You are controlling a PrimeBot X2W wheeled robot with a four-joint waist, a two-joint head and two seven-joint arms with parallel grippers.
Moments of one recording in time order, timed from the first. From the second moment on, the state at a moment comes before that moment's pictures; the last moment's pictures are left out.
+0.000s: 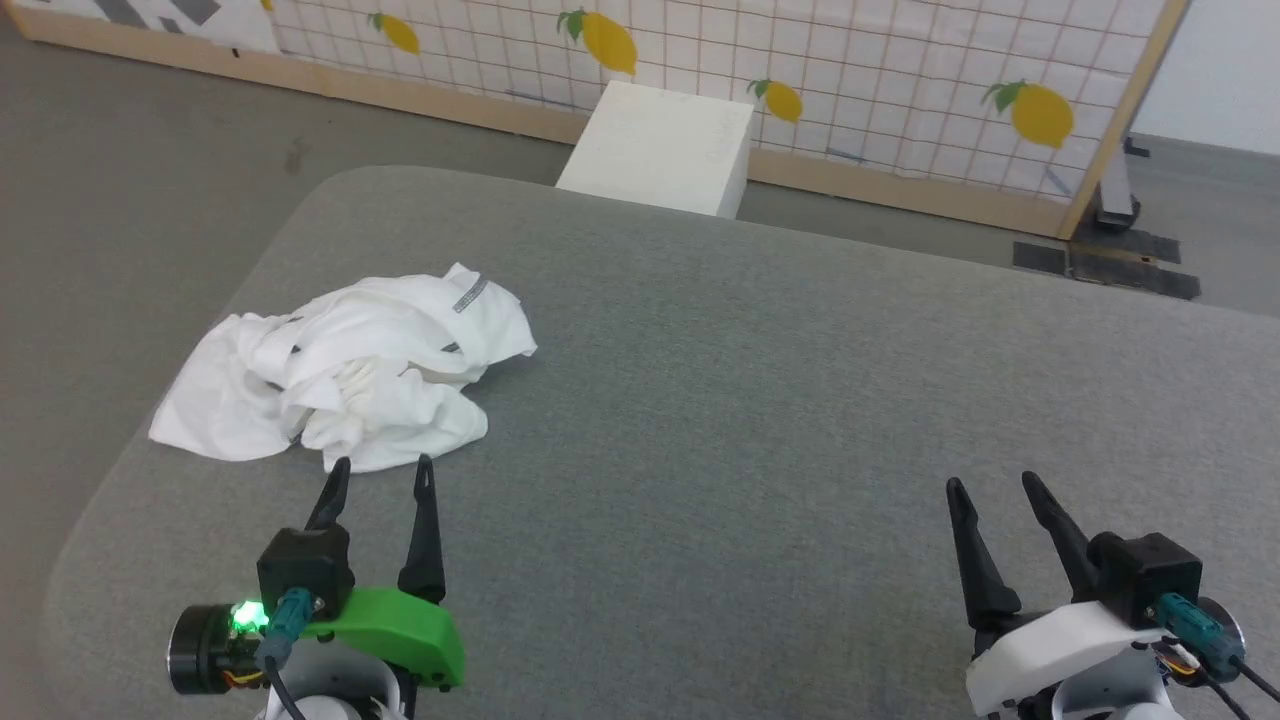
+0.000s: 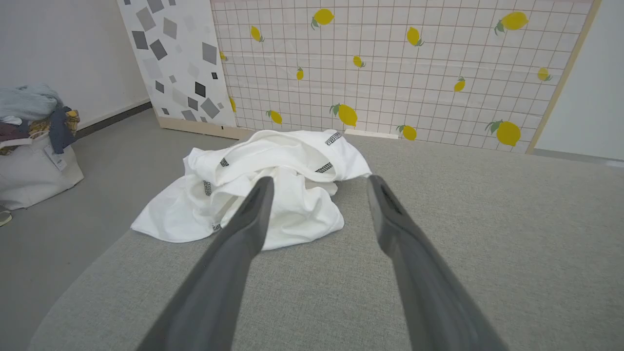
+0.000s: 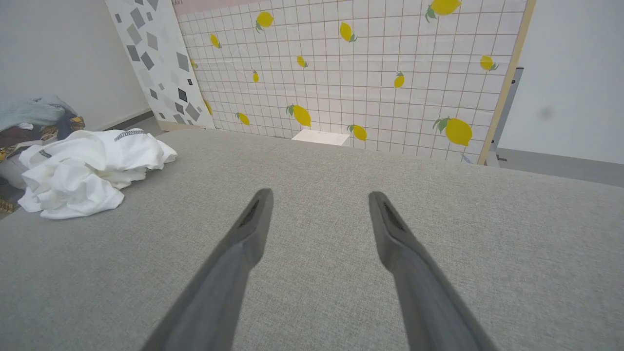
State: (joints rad) left arm -0.01 0.05 -0.04 0.04 -0.05 0.02 -0.11; right arm 0.03 -0.05 0.00 0.11 0.14 0.13 -0.11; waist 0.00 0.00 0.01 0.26
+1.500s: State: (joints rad) left arm 0.01 0.05 -0.05 0.07 -0.09 0.05 -0.20; right arm 0.03 -0.05 0.04 0.17 0.16 0.13 -0.19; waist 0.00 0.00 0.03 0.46
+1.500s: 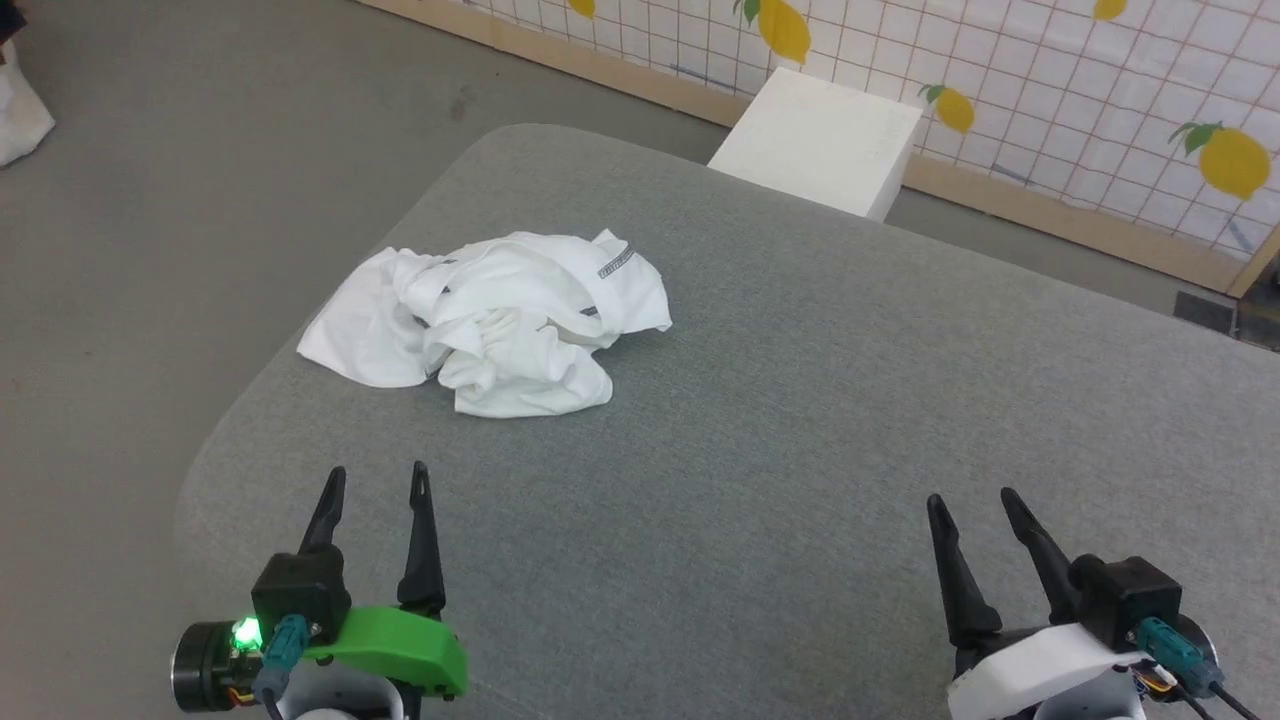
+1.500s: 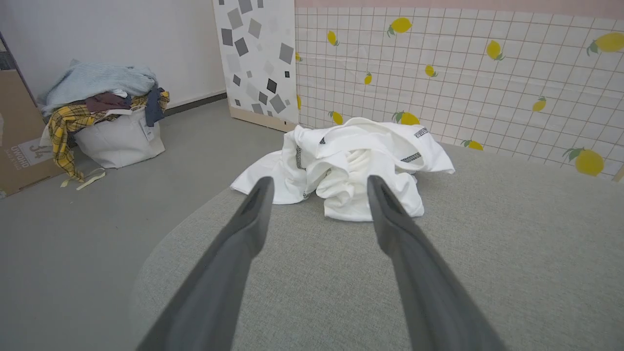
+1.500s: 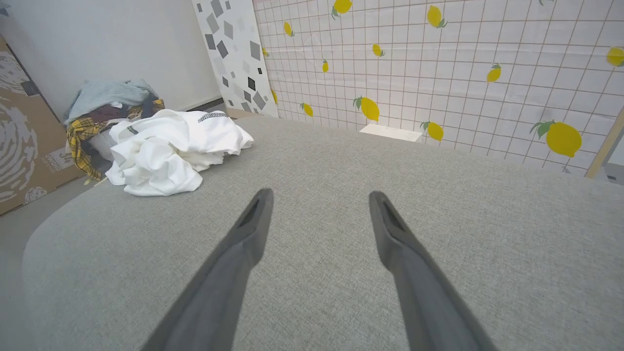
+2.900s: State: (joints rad) left arm -0.82 0.27 -0.05 0.85 -0.52 -0.13 0.45; right arm -0.05 -0.05 0.00 -0.02 0.03 0.13 -0.09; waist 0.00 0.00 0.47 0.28
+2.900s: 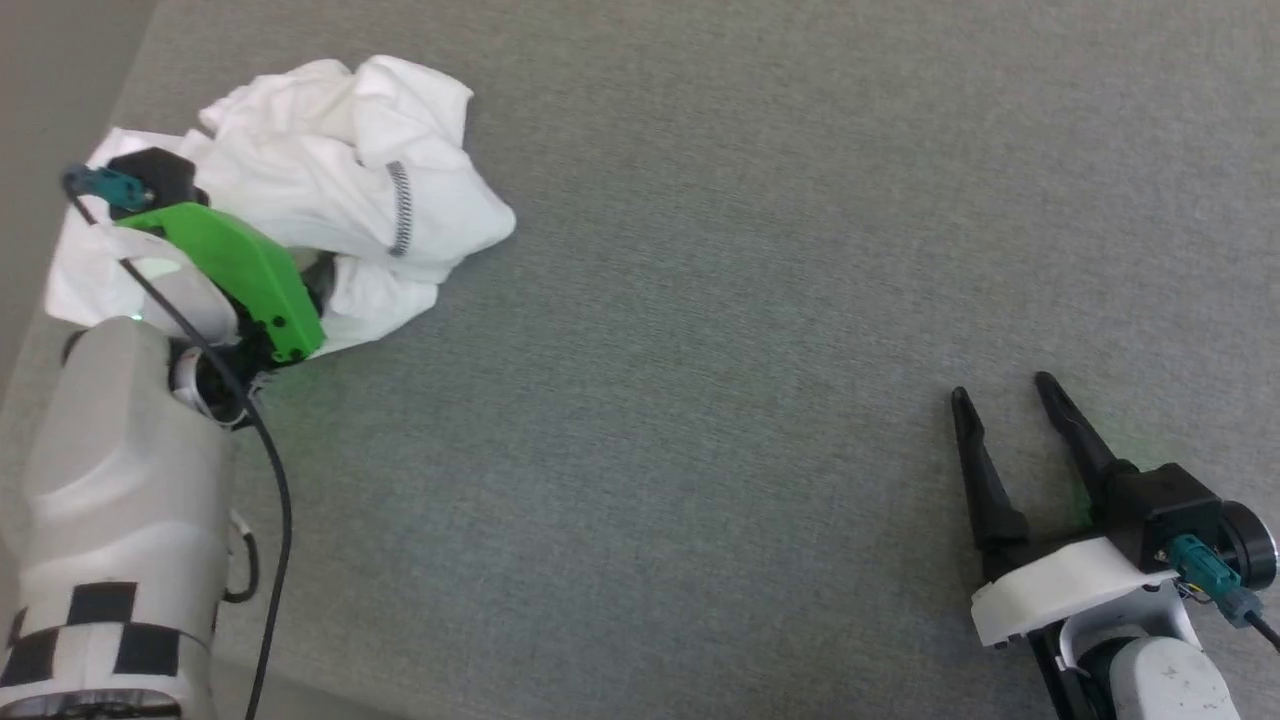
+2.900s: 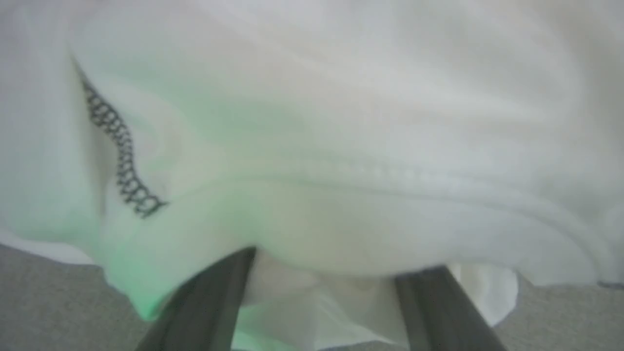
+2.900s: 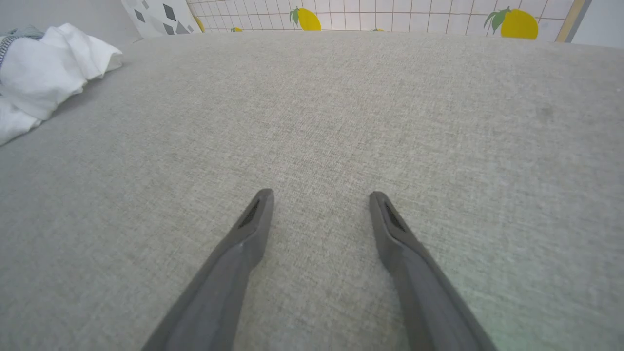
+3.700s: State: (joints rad) left arm -1.20 0.28 -0.06 0.56 -0.53 -0.12 0.07; right arm -0.01 -0.05 0.05 0.20 0.16 0.13 -0.20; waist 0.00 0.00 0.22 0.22
